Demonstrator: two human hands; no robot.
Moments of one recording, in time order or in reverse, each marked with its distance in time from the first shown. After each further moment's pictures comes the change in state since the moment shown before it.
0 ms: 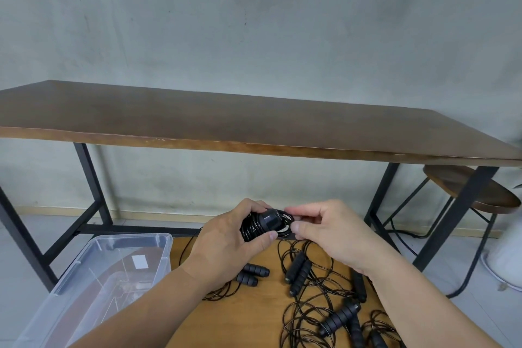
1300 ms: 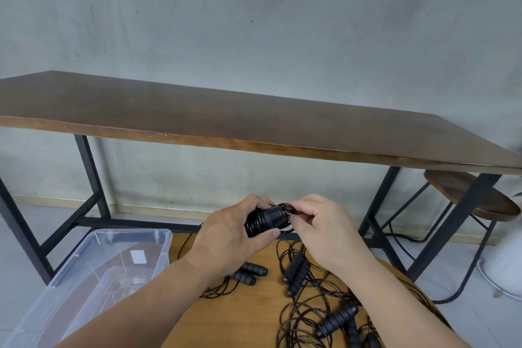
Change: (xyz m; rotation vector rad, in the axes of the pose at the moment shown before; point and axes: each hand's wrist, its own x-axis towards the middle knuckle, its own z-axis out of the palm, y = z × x) left_hand 0.009 0.000 -0.004 0.092 -0.003 0.031; right_hand 0.011 0.000 0.026 -0.248 0.239 -0.223
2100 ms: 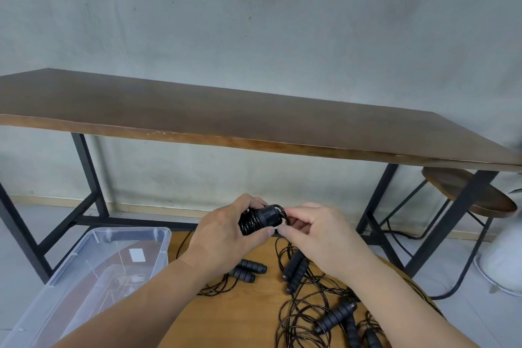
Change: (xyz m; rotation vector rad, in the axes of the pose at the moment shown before) left_hand -0.004 -0.005 0.001 -0.030 0.011 -0.077; right_hand -0.007 0.009 -0.002 -0.077 -0.094 -0.130
